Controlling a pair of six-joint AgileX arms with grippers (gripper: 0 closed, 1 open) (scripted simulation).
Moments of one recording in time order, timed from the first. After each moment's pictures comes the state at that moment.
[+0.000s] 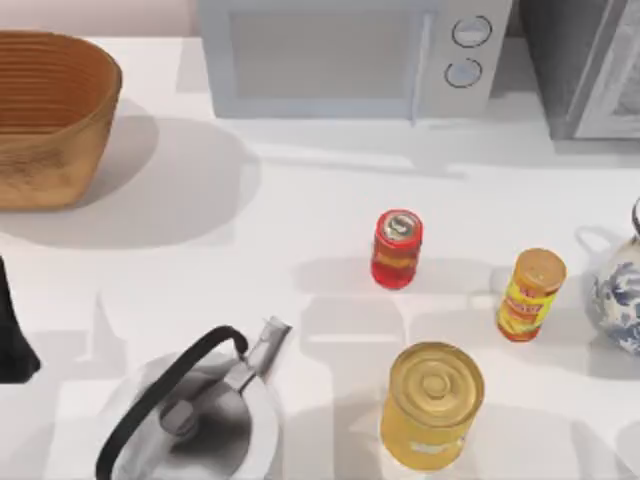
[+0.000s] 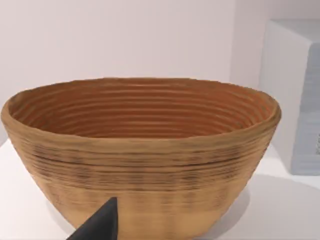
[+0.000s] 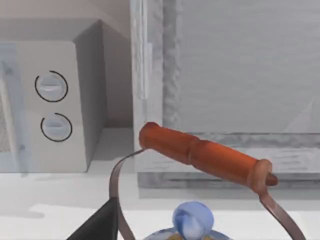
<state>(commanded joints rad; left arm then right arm) 0.00 0.00 0.00 0.00 0.00 0.00 0.00 0.00 0.00 0.00 0.00 0.00</state>
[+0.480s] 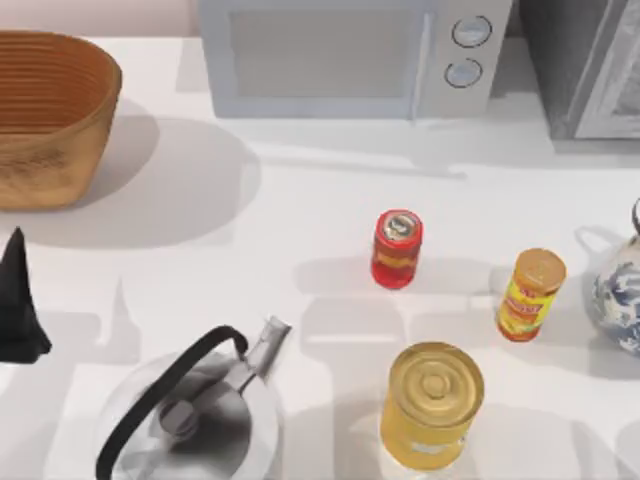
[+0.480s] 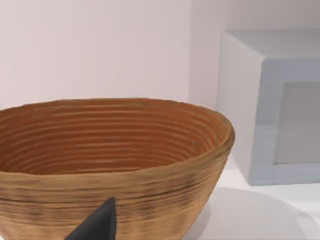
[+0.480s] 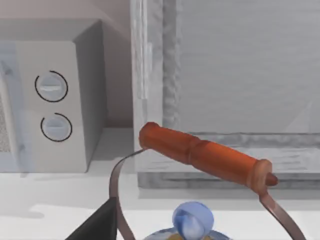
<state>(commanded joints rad) -0.02 0.20 0.08 0.12 0.09 0.00 0.00 0.00 0.00 0.00 0.00 0.00</state>
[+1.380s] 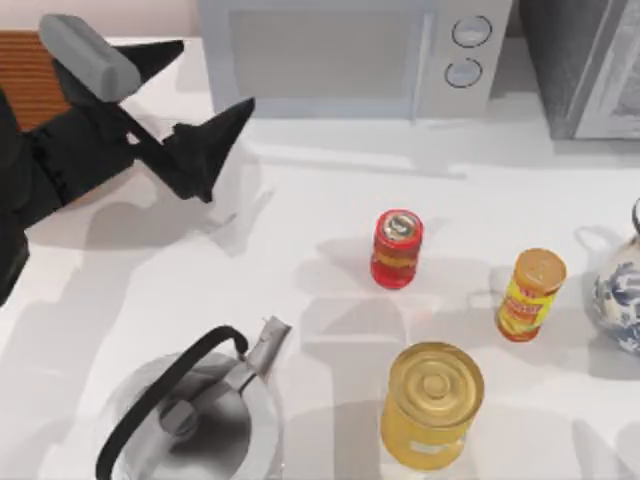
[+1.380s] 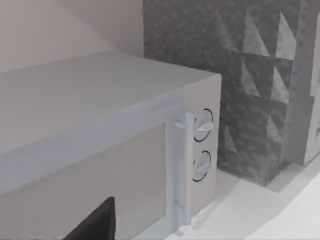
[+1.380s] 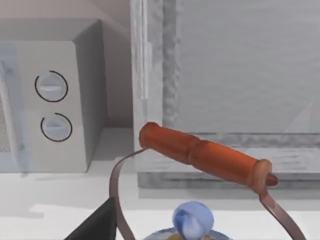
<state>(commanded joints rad) -0.19 1.61 0.65 0.97 0.68 0.03 0.00 0.00 0.00 0.00 0.00 0.00</state>
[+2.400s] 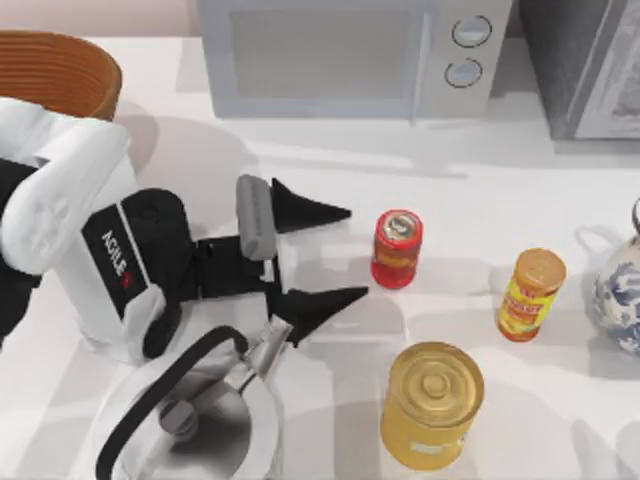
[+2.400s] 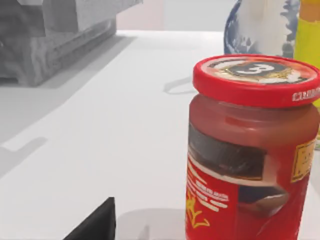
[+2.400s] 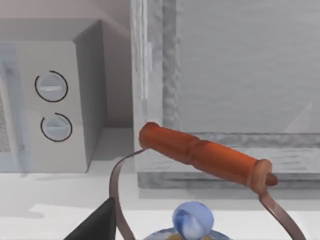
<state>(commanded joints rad) -0.36 2.52 0.97 1.53 1.12 0.04 0.00 0.00 0.00 0.00 0.00 0.00</state>
